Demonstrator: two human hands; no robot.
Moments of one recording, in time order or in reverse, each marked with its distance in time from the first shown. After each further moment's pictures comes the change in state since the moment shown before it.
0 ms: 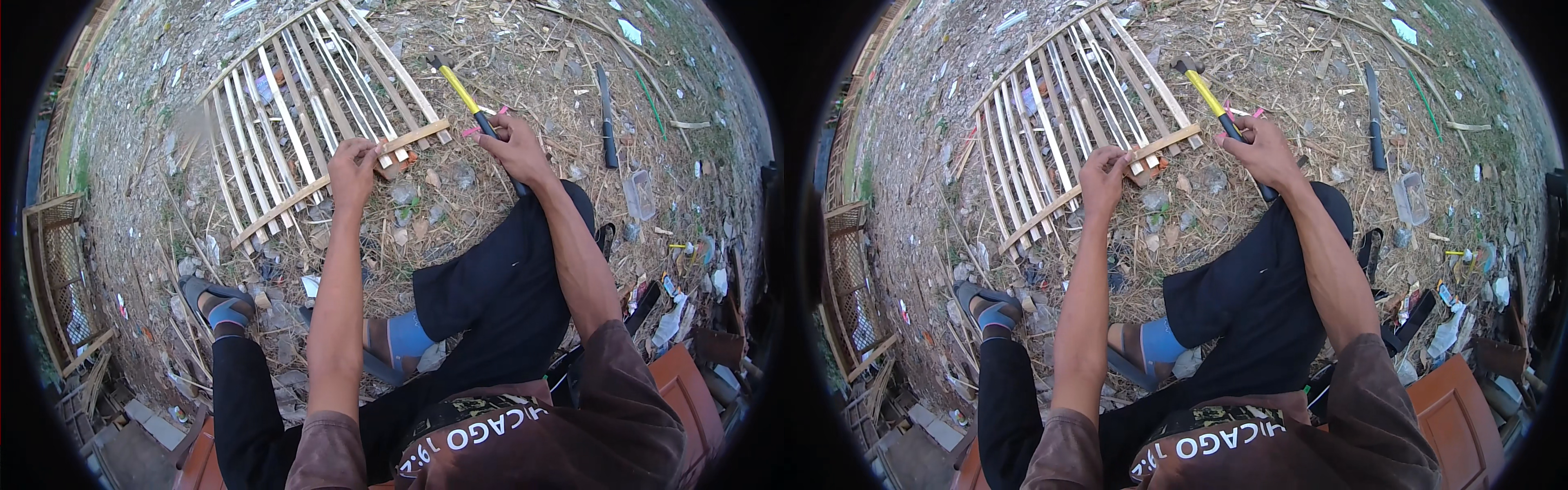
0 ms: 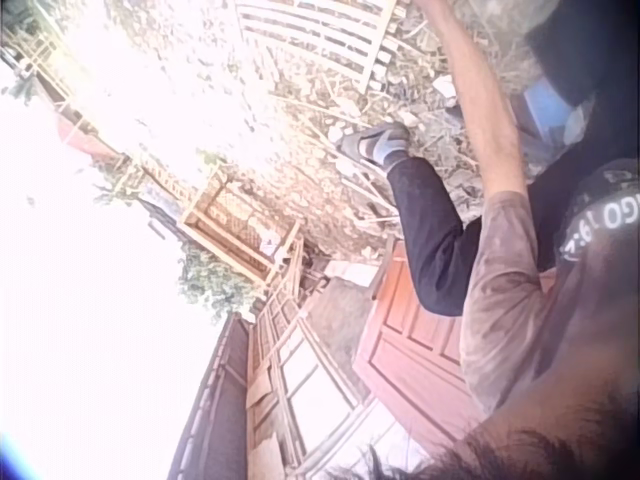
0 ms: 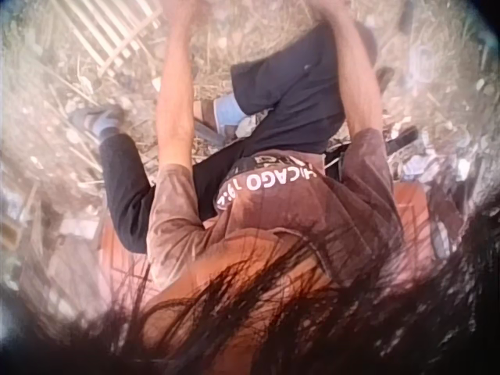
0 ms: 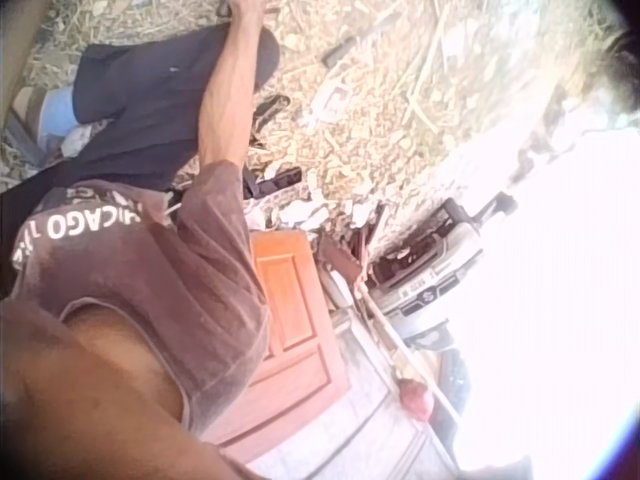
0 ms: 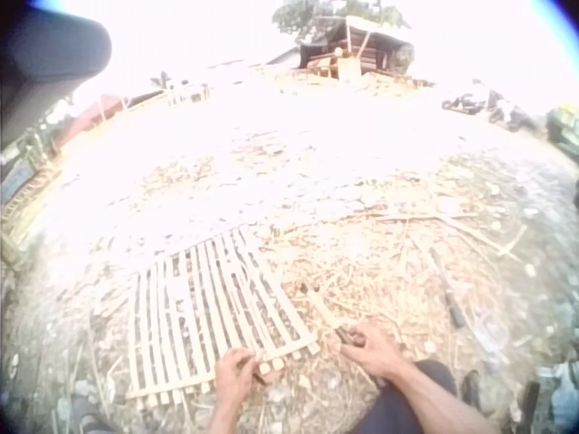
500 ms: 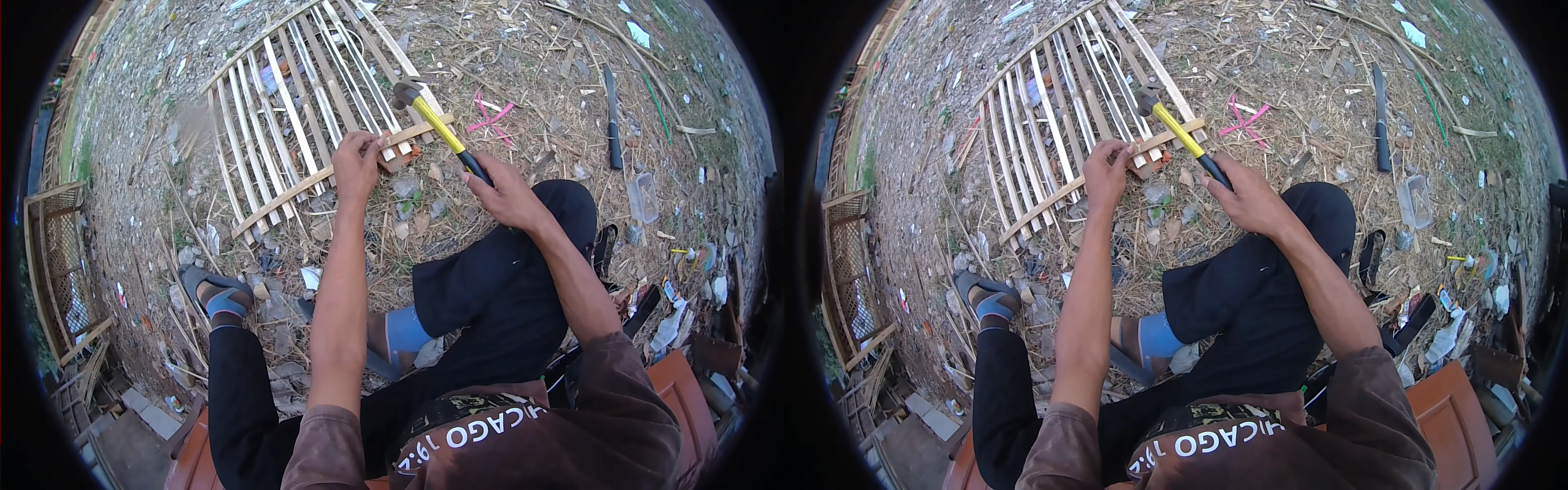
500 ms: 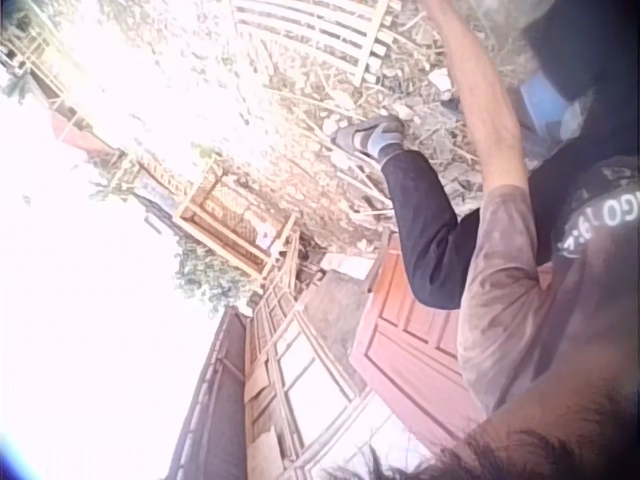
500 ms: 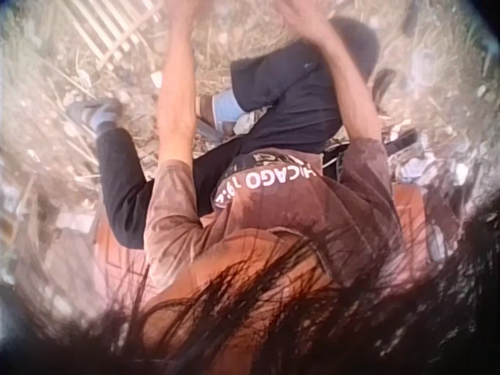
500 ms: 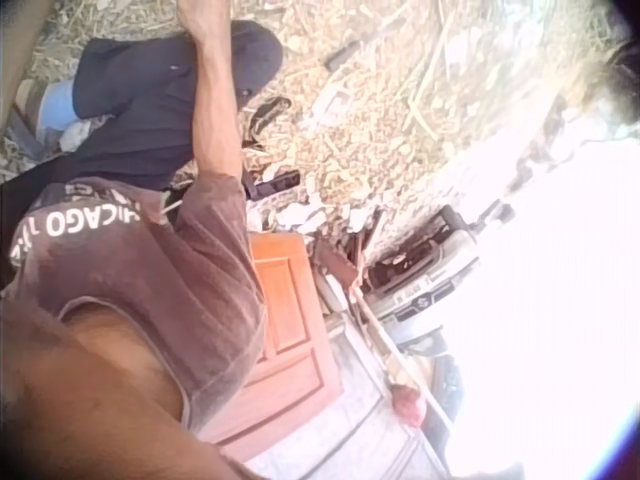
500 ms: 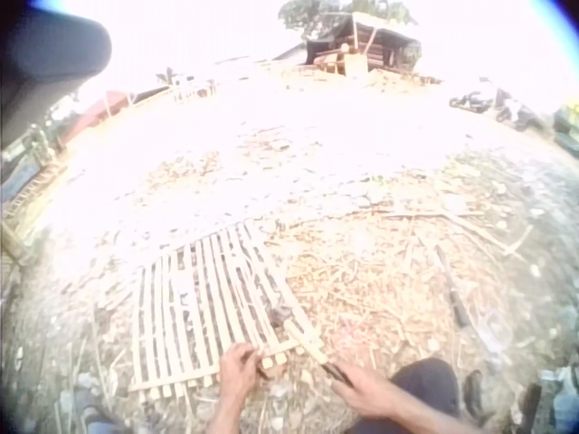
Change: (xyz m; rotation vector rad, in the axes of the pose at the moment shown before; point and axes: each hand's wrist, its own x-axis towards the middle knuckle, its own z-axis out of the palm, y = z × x) left_hand -0.001 -0.001 0.002 0.099 0.029 0.015; right_hand -0.058 -0.014 0.036 -0.076 -0.180 -0.171
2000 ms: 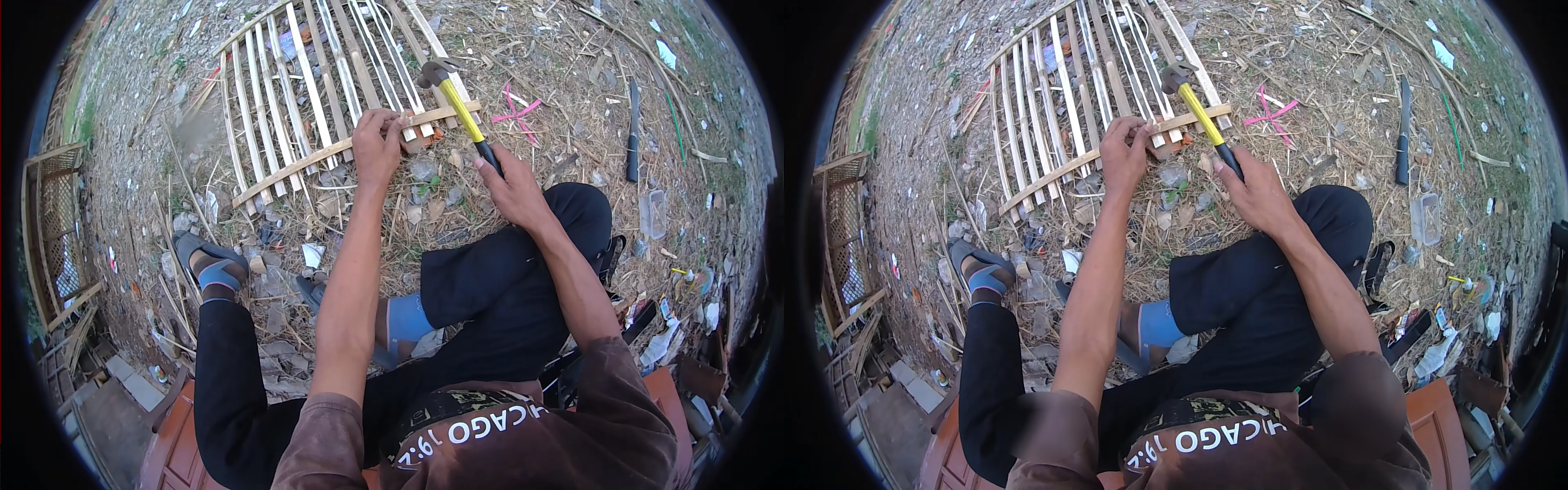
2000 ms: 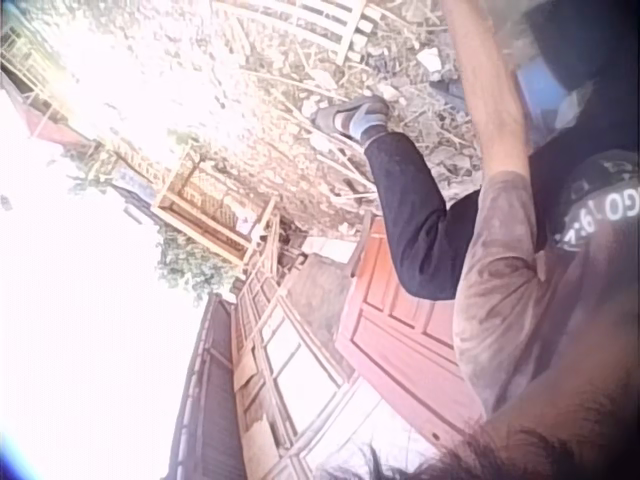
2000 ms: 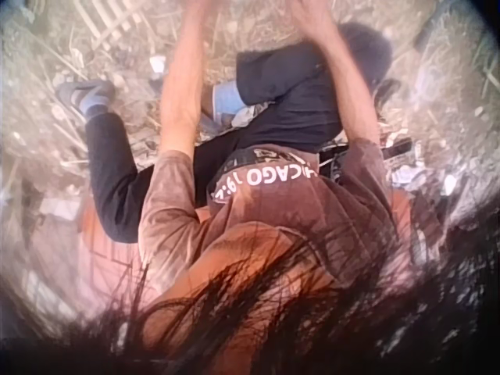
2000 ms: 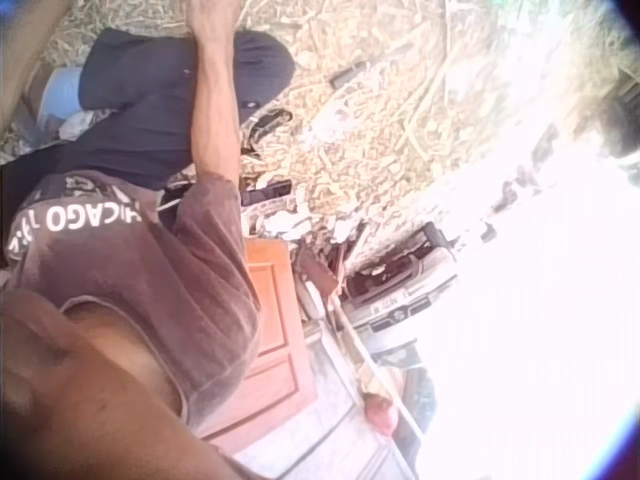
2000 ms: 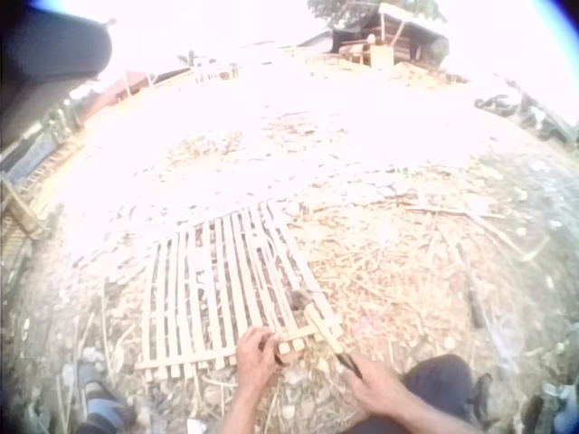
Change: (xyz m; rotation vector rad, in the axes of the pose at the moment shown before) left_hand -0.009 -0.002 0.011 -0.024 0.107 0.083; right_hand 0.005 -0.004 0.021 -0.033 0.067 0.044
